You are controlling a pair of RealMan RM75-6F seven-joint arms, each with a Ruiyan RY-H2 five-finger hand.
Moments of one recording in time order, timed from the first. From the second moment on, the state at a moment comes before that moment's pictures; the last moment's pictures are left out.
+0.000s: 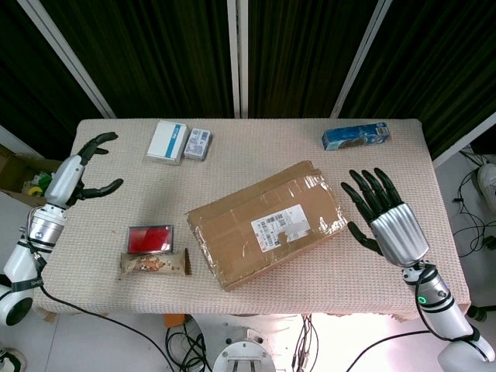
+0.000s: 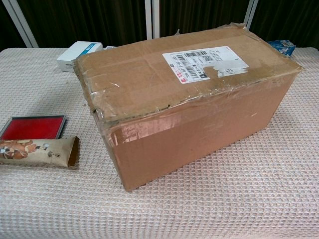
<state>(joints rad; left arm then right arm) -0.50 -1.10 -0.24 -1.49 1.45 1.15 -0.75 0.37 -1.15 0.16 -1.72 -1.79 1.48 -0.16</state>
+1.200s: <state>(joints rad) -0.50 -1.07 -0.19 -1.50 1.43 1.14 -0.57 0.81 -1.02 0.31 -1.95 -1.28 0.83 -0.24</state>
